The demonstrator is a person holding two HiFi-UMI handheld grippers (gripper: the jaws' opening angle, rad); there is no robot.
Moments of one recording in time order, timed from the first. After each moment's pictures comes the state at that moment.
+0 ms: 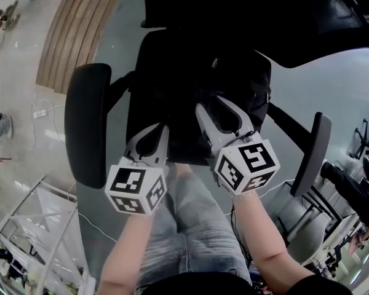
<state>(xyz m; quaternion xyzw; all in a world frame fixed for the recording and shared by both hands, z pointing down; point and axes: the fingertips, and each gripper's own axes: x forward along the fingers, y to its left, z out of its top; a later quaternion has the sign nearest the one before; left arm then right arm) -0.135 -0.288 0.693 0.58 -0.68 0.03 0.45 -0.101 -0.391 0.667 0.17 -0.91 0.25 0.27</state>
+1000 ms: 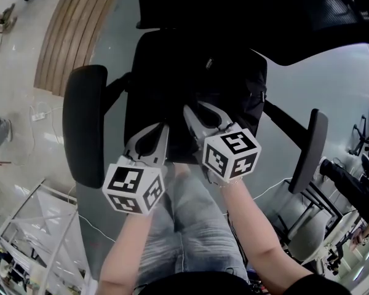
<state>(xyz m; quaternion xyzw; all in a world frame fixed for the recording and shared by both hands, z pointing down) -0.129 -0.295 0.689 0.59 -0.66 0.02 0.45 -0.109 -0.367 0.712 0.14 -0.89 0.31 0.30</state>
